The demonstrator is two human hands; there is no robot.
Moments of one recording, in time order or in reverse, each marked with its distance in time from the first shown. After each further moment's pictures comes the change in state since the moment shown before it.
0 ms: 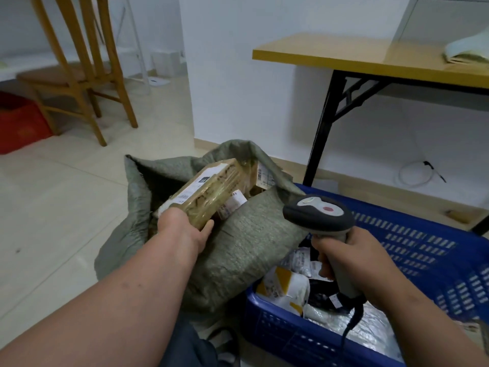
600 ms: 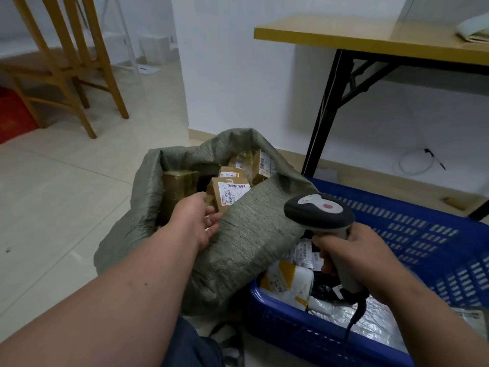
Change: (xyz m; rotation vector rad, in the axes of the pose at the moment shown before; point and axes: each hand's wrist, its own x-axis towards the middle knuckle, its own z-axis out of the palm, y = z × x) left_hand 0.029 -0.012 0.011 0.690 -0.189 0.151; right_hand 0.012 0.006 0.013 -0.023 0.005 0.061
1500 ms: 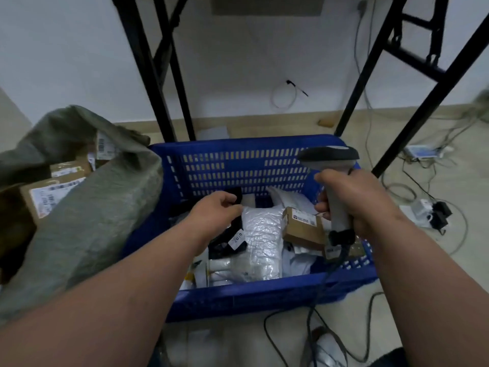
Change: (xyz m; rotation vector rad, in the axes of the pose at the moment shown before) left_hand -0.072 -0.180 0.218 1.060 -0.690 0.449; right_hand -0.033 0.151 -0.189 0.350 0.566 0.386
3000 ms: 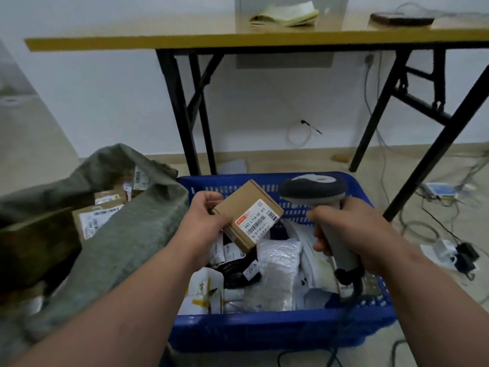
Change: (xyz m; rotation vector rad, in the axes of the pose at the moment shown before) left_hand -0.033 0.030 -0.046 -0.484 0.252 0.124; right_hand -0.046 -0.036 0.000 -0.092 -0.260 -0.192
